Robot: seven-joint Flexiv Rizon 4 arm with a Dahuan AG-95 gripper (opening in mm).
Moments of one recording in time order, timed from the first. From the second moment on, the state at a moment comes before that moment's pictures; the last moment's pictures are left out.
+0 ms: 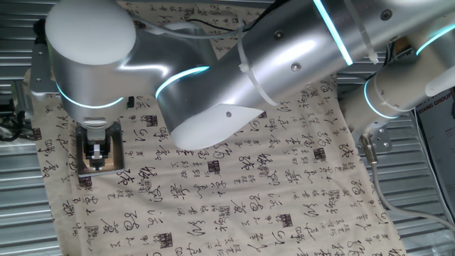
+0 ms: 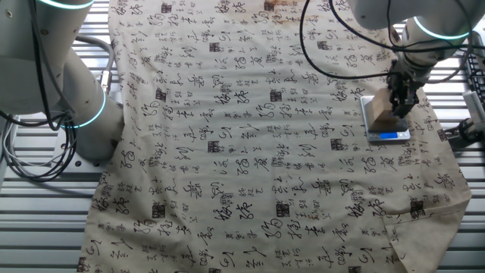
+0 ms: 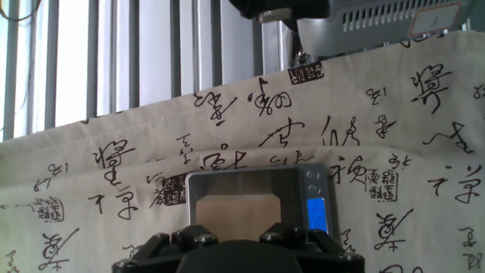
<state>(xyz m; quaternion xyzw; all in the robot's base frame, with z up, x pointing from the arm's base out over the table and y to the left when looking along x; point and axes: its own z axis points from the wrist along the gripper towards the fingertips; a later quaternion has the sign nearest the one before) 0.721 0.056 0.061 0.00 1.00 0.01 0.05</state>
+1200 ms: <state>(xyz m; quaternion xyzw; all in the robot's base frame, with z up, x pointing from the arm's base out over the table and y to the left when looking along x) 0.720 0.053 0.086 -0.01 1.00 0.01 0.04</state>
